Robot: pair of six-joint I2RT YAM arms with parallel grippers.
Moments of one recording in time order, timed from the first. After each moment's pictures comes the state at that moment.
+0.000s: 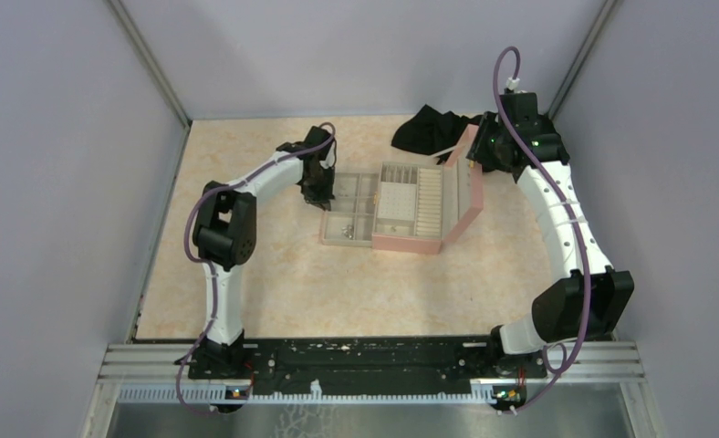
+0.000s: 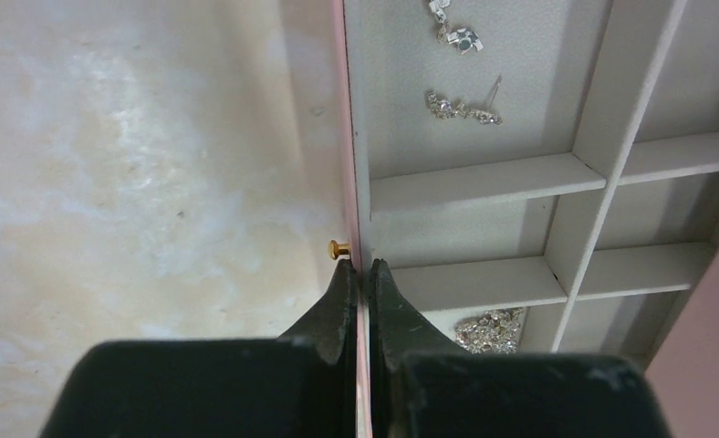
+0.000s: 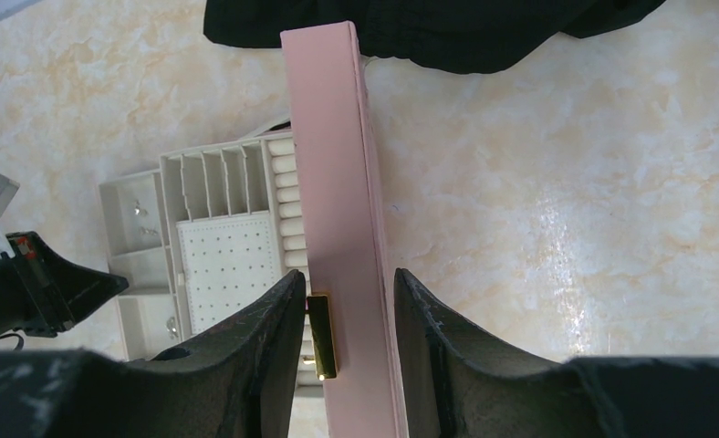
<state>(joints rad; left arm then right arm) -0.44 2.13 1.68 -0.76 0.03 -0.34 0.12 1.45 1.53 -0.79 0.07 0.41</state>
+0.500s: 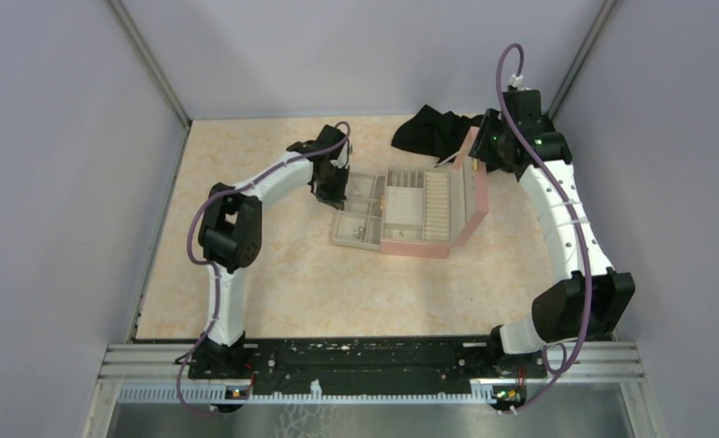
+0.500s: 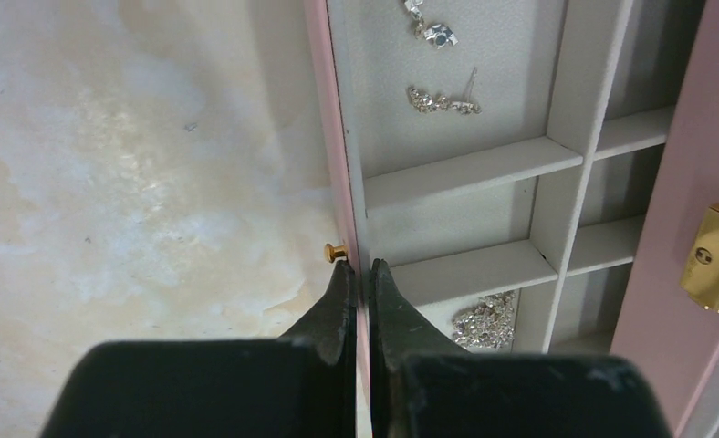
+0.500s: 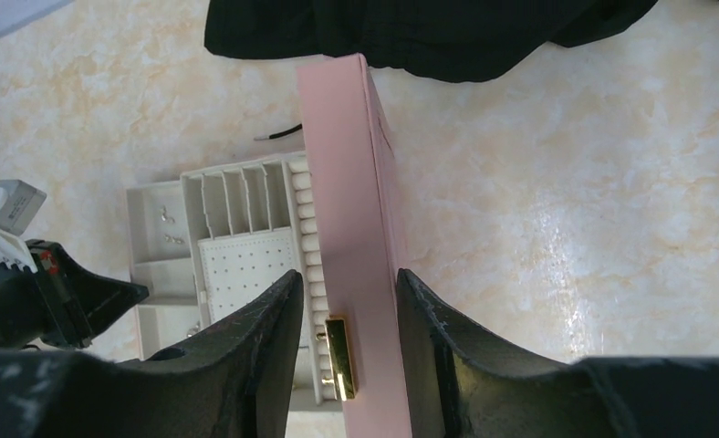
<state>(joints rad) -0.50 2.13 1.72 -0.75 0.08 -0.29 0.12 1.45 1.56 -0.81 0.08 0.41</state>
